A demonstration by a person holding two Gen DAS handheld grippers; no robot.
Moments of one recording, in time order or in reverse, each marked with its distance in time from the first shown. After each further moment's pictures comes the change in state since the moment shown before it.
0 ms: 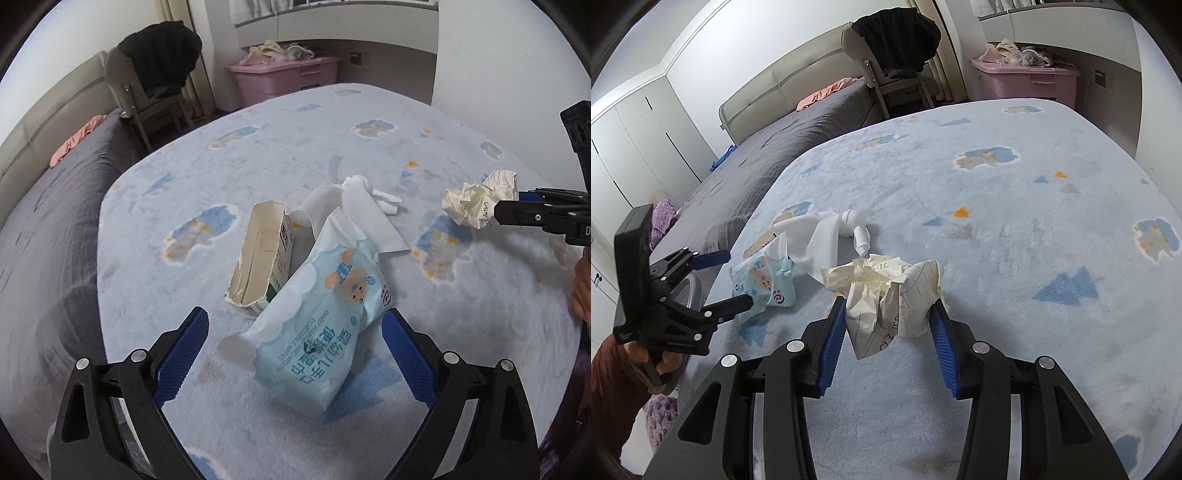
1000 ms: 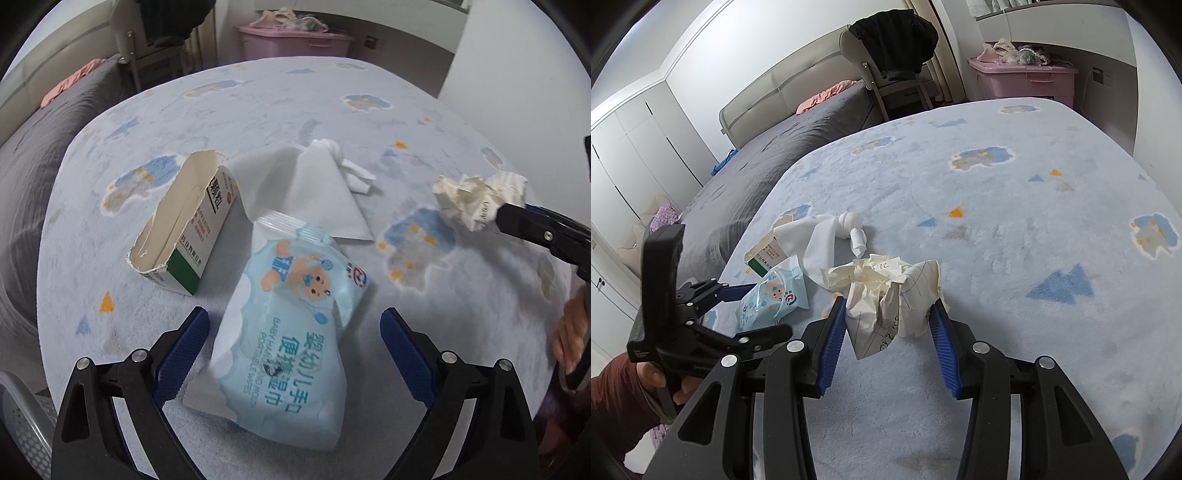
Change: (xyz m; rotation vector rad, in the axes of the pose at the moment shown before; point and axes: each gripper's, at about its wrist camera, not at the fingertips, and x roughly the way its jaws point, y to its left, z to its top) left arm 0.030 -0.028 -0.002 -0.175 0.108 -0.083; right arm -0.006 -0.006 -0.001 0.013 -0.009 0.011
